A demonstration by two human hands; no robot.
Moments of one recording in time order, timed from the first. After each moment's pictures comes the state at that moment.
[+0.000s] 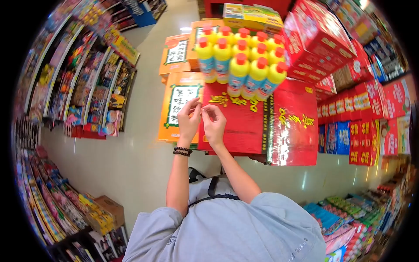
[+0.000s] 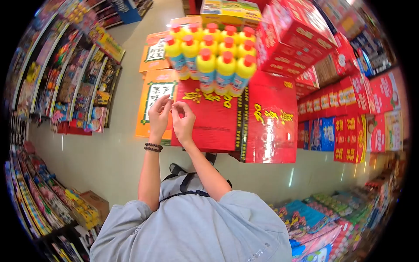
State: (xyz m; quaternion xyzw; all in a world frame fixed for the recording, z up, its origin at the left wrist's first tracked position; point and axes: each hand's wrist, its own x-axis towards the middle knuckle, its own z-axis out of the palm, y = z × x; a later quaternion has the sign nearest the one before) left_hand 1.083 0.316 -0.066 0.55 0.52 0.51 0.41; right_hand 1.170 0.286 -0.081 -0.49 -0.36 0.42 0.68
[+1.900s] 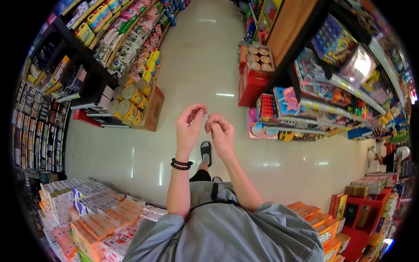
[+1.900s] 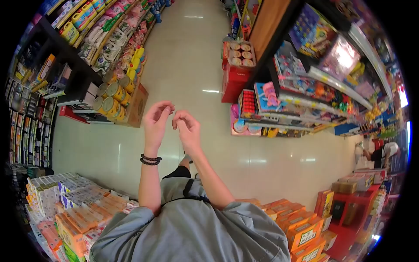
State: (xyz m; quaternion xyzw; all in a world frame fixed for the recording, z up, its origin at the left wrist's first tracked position) left_hand 0.031 0.080 0.007 0.10 0.67 0.74 -0.05; right_hand 0.070 0.188 -0.020 -0.01 -0.48 0.87 0.10
